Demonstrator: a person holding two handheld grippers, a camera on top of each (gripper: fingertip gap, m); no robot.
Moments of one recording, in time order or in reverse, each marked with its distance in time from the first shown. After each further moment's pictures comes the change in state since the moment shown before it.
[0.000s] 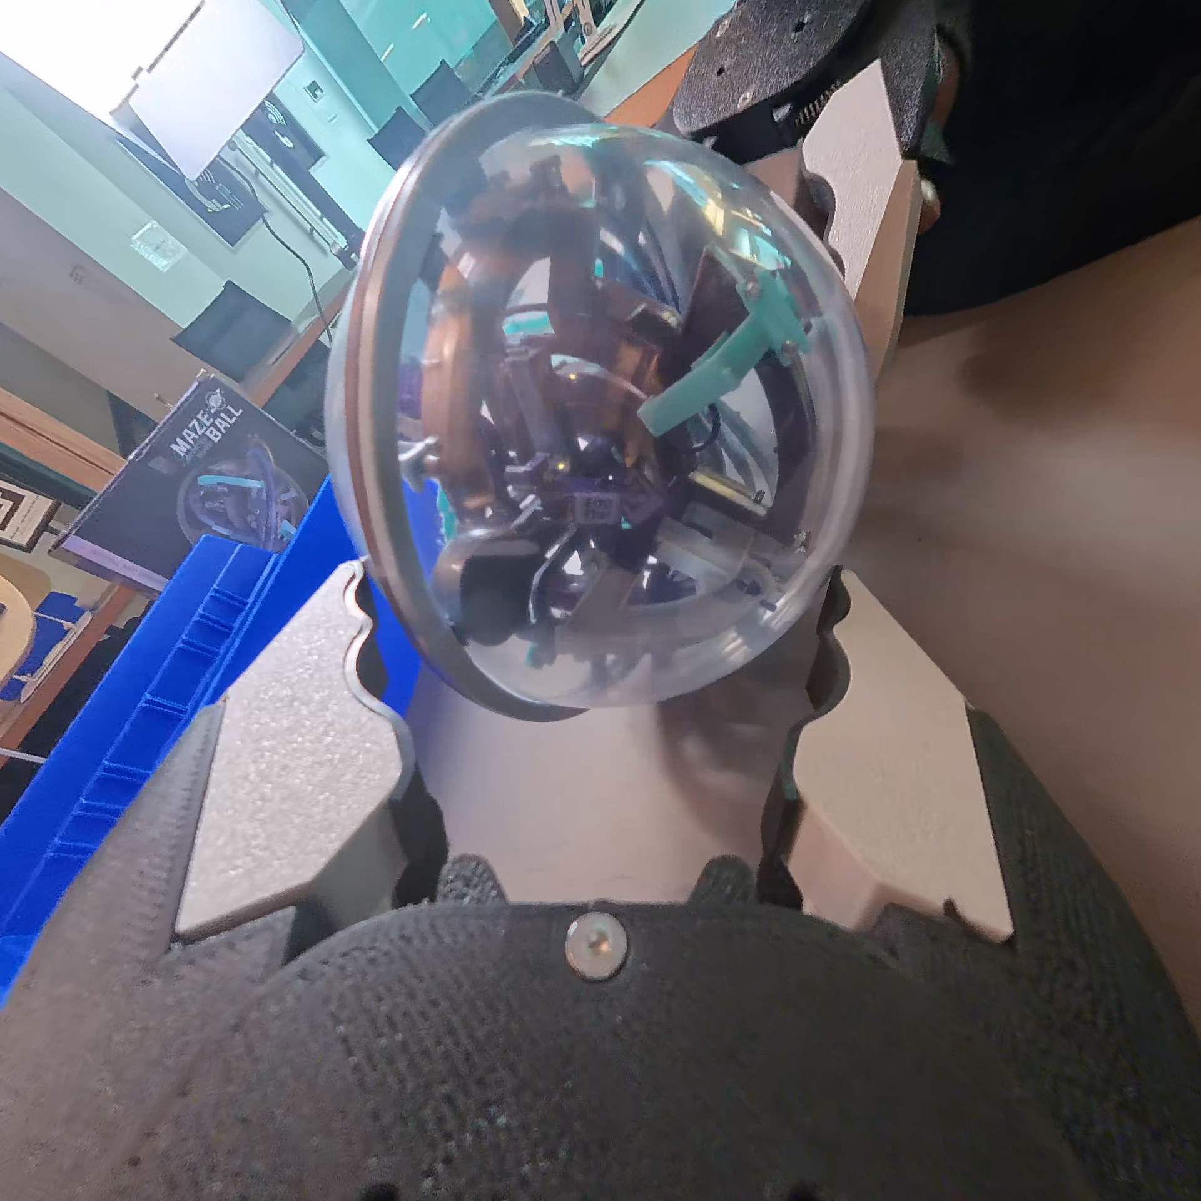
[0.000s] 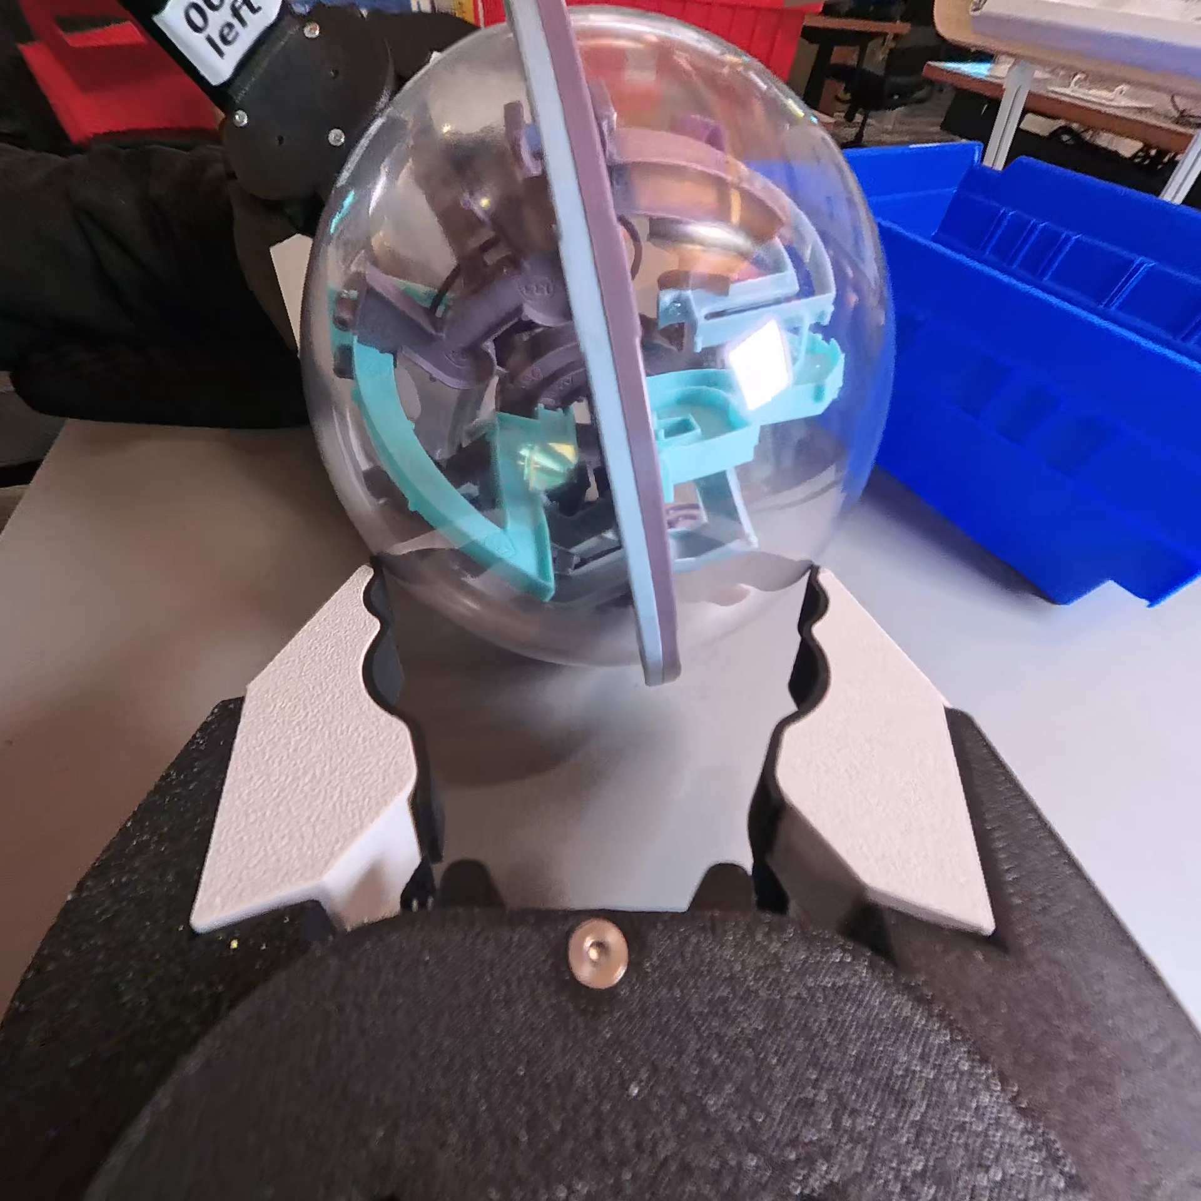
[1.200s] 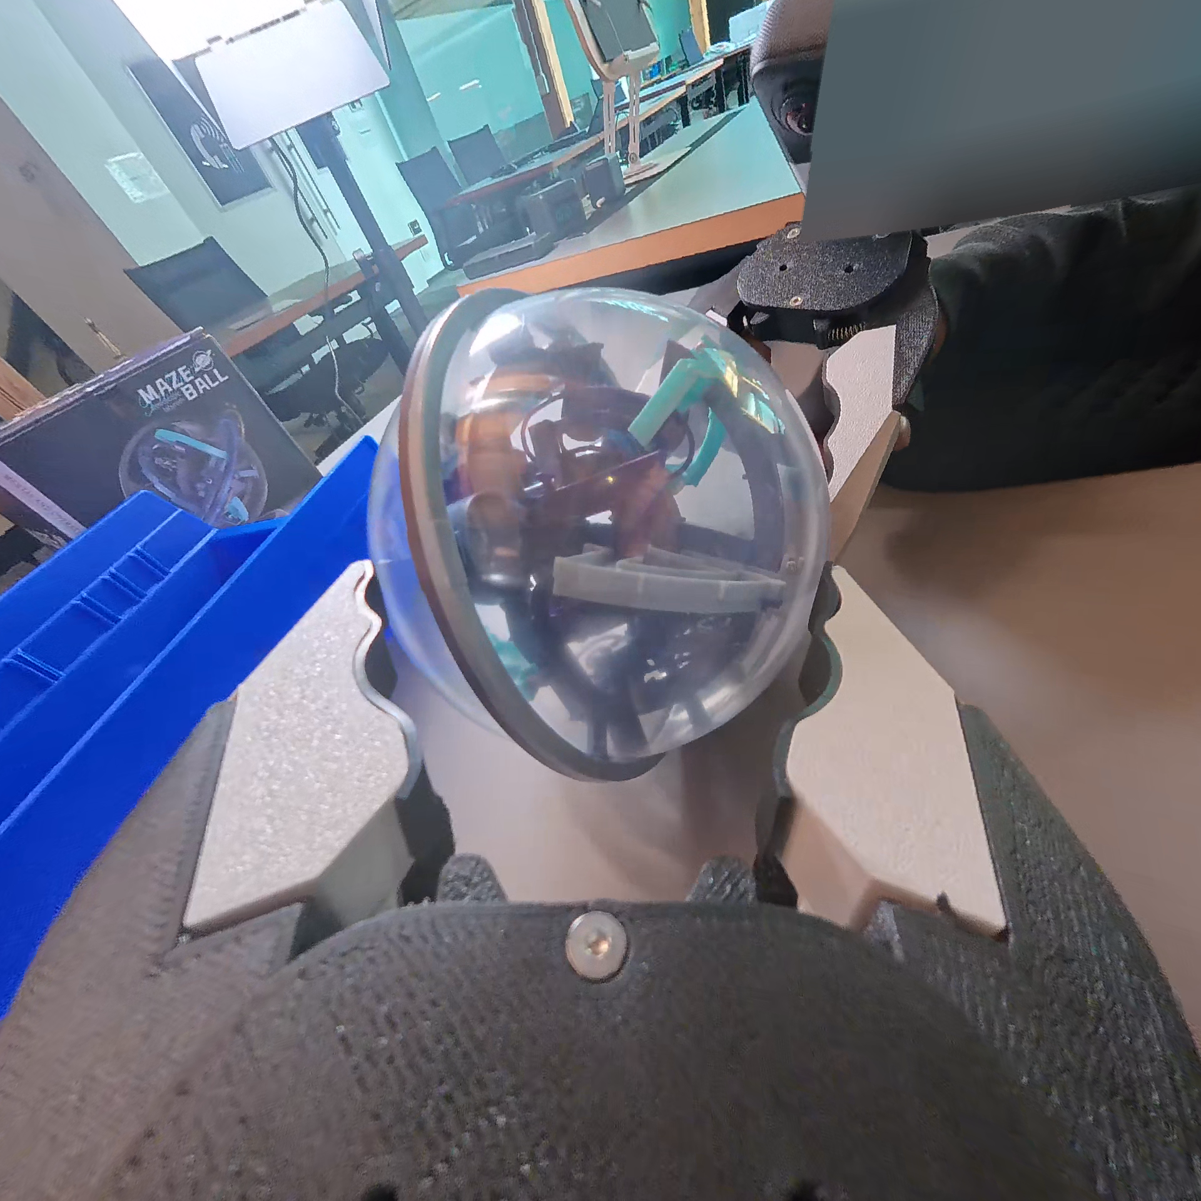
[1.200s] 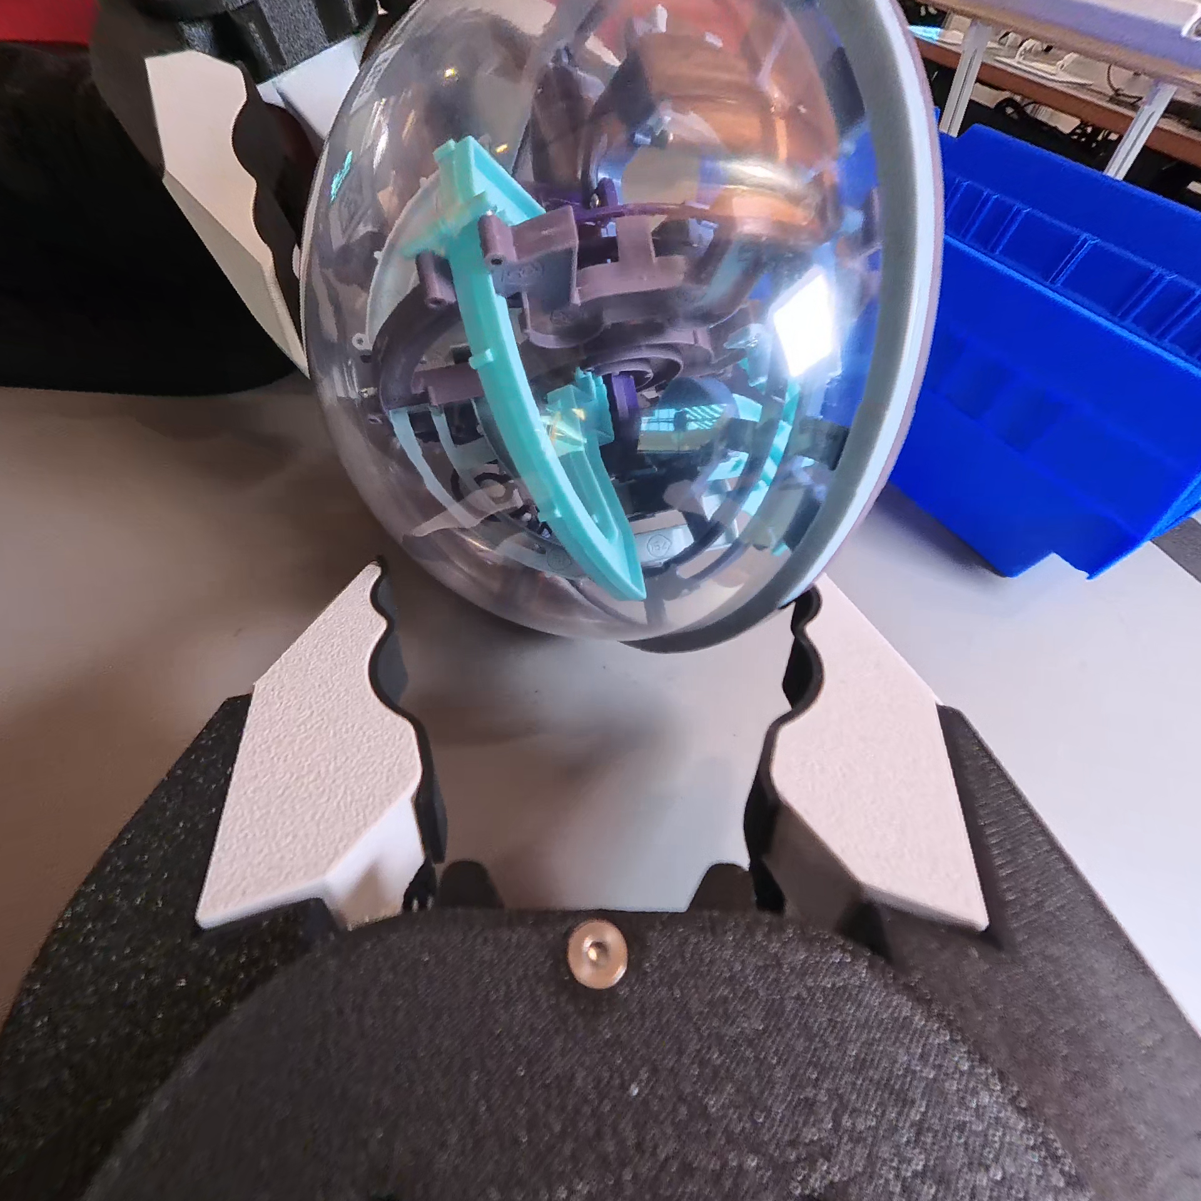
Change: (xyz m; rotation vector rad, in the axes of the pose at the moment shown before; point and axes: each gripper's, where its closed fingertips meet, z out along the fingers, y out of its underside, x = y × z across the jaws) left arm -0.016 -0.021 -0.002 0.115 0.016 -0.284; right arm 0.010 0.008 0.003 -0.050 0.080 -0.030
